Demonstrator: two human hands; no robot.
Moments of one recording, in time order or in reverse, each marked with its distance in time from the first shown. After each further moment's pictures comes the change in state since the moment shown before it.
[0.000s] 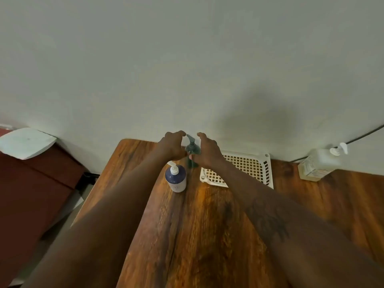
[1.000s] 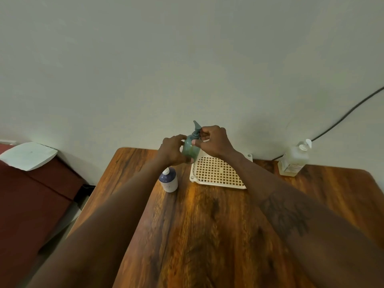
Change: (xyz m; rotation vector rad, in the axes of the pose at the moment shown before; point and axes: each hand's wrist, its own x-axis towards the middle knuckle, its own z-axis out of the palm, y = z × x) left_hand -0.058 0.053 -0.013 -0.128 0.072 0.132; right_hand -0.061 -0.005 -0.097 0.096 0.247 -0.226
